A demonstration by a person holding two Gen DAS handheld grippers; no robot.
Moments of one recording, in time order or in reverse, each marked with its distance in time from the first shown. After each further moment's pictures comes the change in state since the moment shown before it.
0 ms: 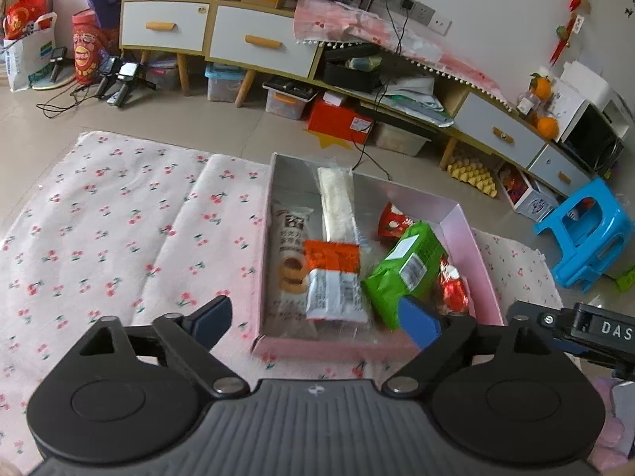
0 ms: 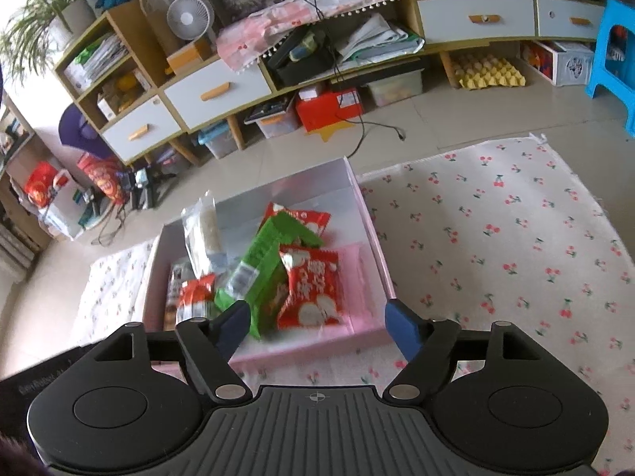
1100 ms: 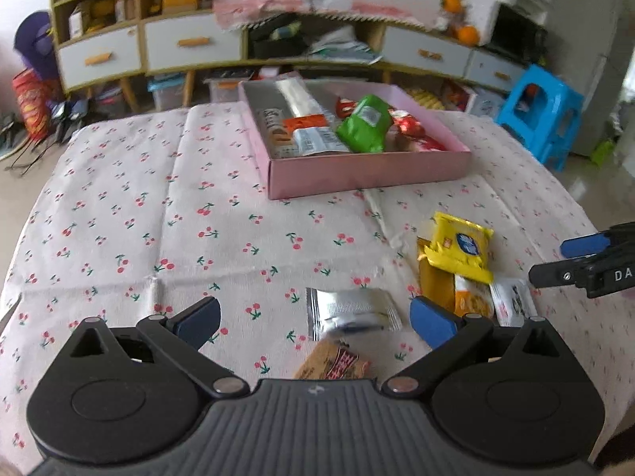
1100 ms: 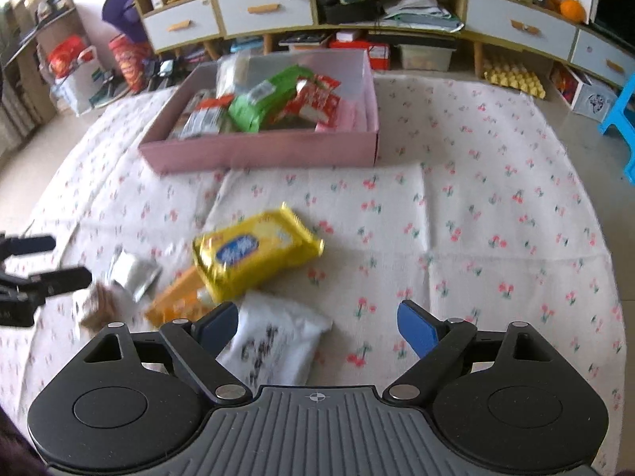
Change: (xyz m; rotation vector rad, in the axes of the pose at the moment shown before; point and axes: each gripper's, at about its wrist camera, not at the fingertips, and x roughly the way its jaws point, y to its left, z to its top) left arm -0.050 0.034 -0.116 0.351 0.013 -0.082; right arm -0.050 -0.017 -0.133 -0.307 0.122 -0.050
